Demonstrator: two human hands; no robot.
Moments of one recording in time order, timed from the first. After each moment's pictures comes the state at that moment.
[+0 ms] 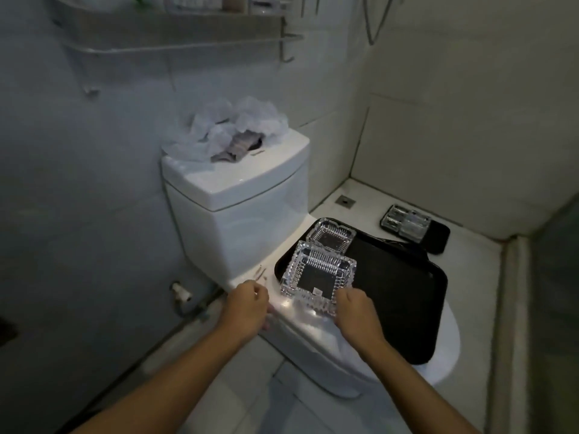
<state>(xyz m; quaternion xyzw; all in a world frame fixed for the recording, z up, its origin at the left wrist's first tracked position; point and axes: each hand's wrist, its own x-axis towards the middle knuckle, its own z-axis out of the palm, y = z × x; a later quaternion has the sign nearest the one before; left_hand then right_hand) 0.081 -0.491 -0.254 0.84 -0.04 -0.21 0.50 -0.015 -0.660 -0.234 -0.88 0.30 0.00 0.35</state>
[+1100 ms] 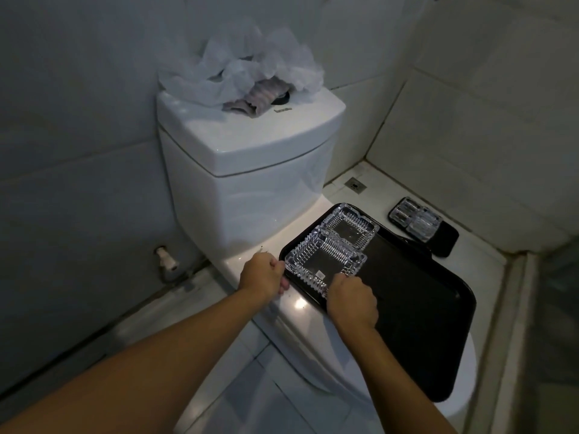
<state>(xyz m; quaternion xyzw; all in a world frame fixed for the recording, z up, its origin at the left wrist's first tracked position) 0.156 -0.548 -0.340 0.81 0.00 -0.22 0.55 0.062 -0.670 -0.285 -0.91 0.38 0.04 0.17</state>
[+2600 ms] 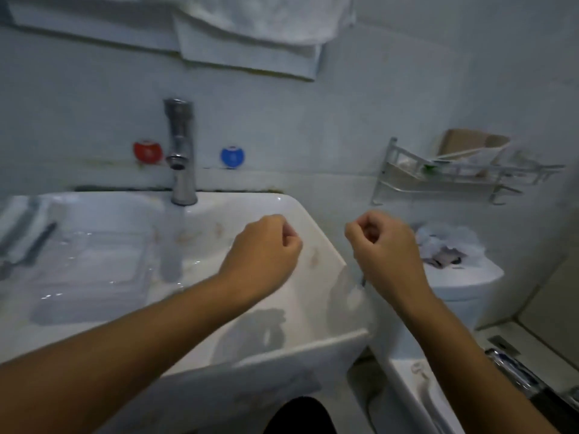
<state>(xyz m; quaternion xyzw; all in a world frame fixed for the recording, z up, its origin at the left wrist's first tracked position) -0.019 -0.153 0.026 0.90 0.01 0.17 0.41 0.017 -0.332 0.030 -0.87 -0.14 -0.27 0.40</state>
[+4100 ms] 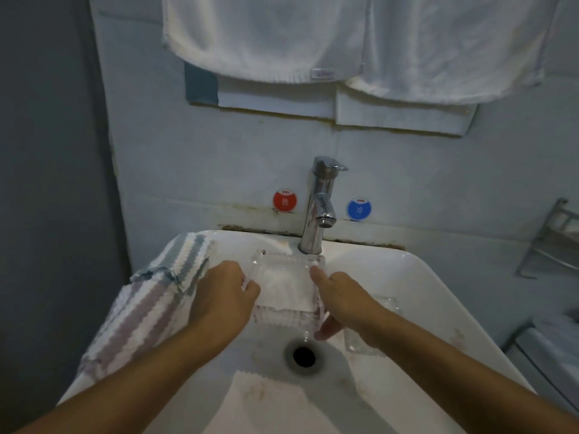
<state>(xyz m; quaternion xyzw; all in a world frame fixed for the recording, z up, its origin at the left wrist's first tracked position) -0.057 0.053 -0.007 0.88 0.30 0.27 0.26 0.024 -0.107 0.033 -0.87 -0.16 0.22 0.41</state>
